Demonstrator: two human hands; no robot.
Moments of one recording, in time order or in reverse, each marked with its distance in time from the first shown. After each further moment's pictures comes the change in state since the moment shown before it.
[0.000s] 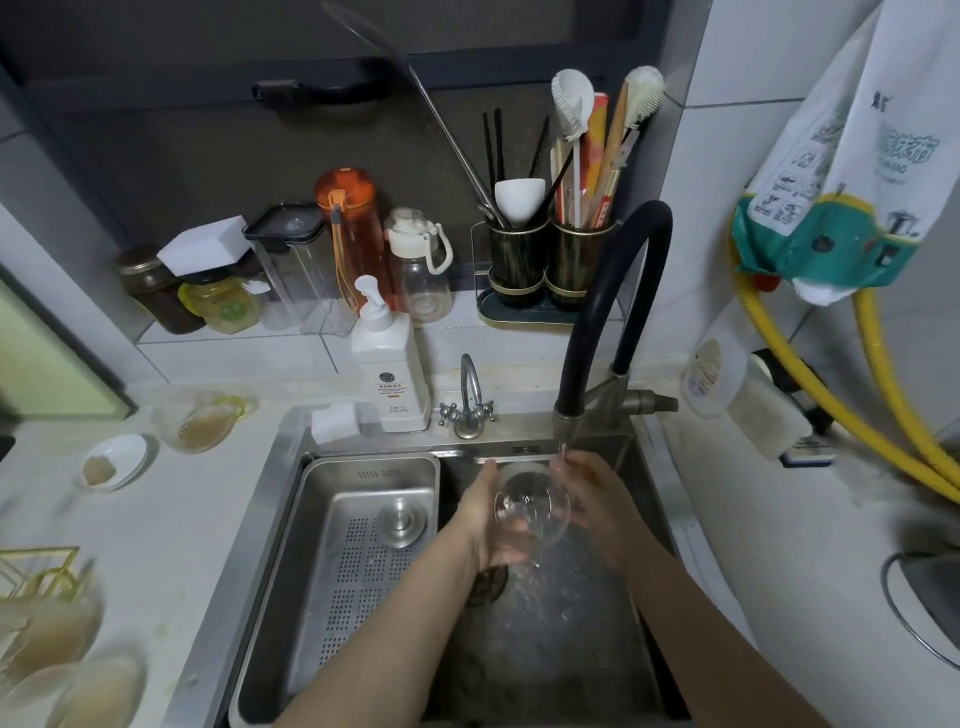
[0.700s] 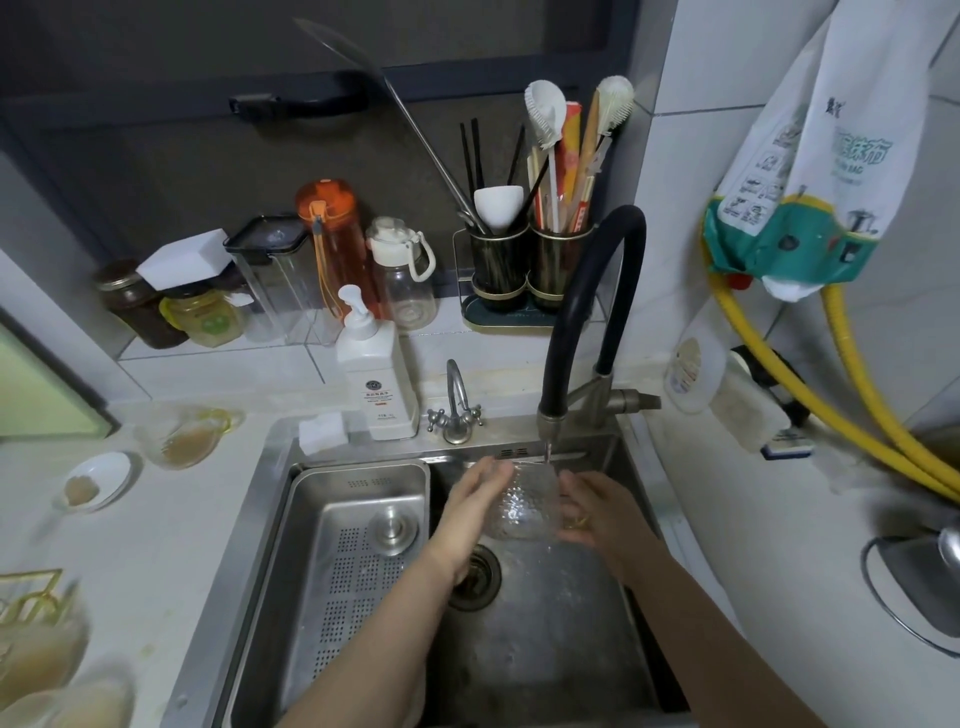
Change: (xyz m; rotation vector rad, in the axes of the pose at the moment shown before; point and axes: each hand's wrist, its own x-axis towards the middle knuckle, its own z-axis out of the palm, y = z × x) left_hand -0.004 -0.006 -0.009 0.228 -0.079 0.473; right_hand -0.014 -0.004 -0.013 0.025 0.037 0.123
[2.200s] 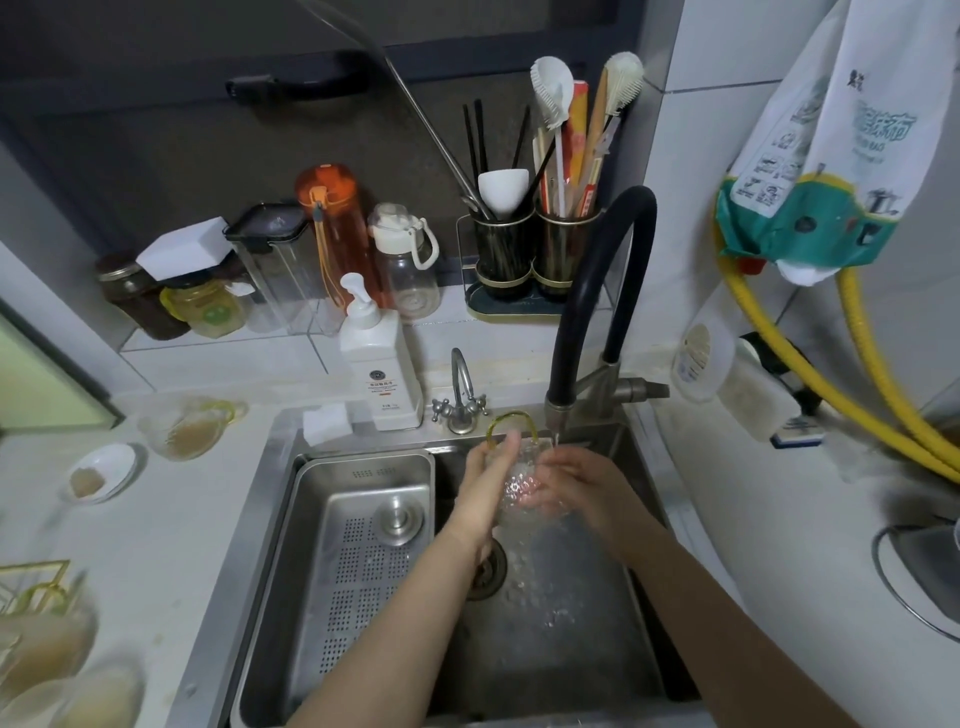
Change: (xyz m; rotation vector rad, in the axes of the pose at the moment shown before) left_hand -0.005 0.016 0.012 -0.091 0.017 -0.057; right_hand -0.012 -0.023 0.016 -0.085 -0.192 -0.223
